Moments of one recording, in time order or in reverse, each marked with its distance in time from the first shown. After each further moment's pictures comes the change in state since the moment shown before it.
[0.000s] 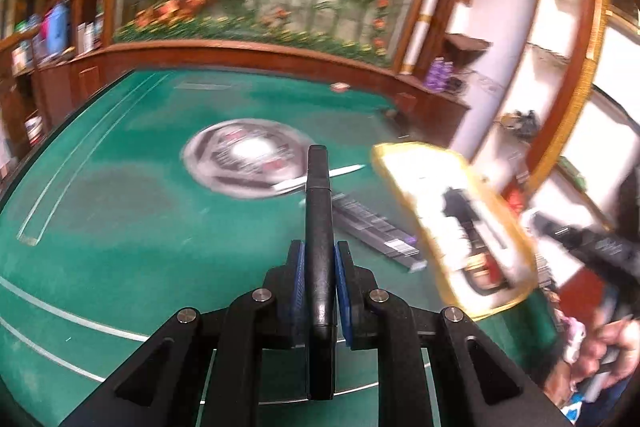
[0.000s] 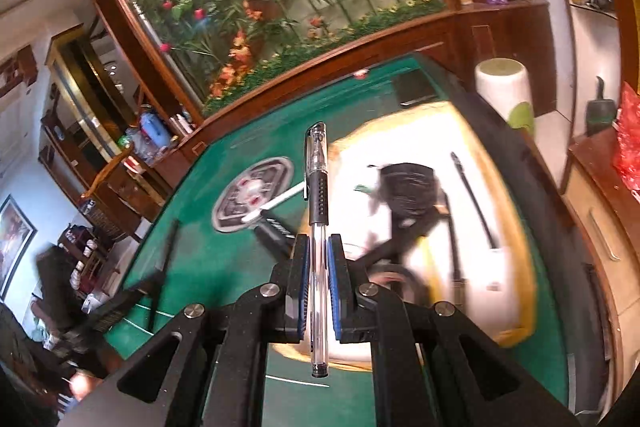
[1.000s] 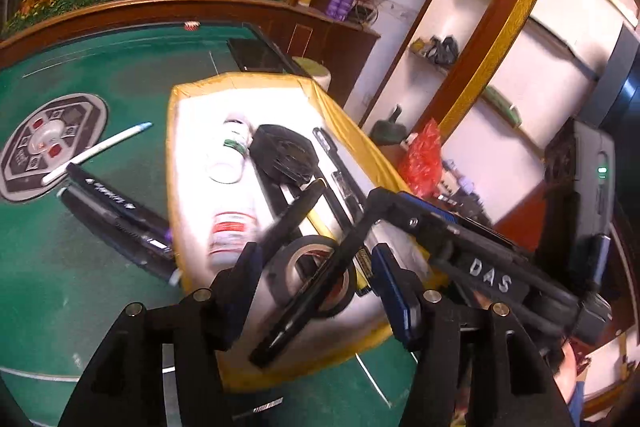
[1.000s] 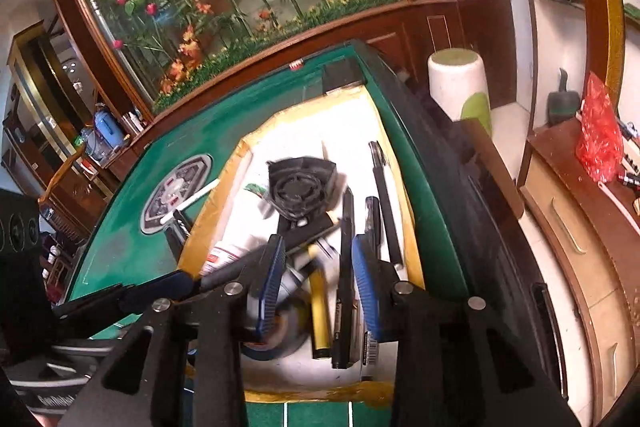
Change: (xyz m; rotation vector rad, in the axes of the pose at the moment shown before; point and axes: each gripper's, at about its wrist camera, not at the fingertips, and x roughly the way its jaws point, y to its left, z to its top) left arm 0.087 -0.145 0.001 0.099 0.235 -0.277; right arm 0.018 -0.061 0.001 0.014 0.004 -0.146
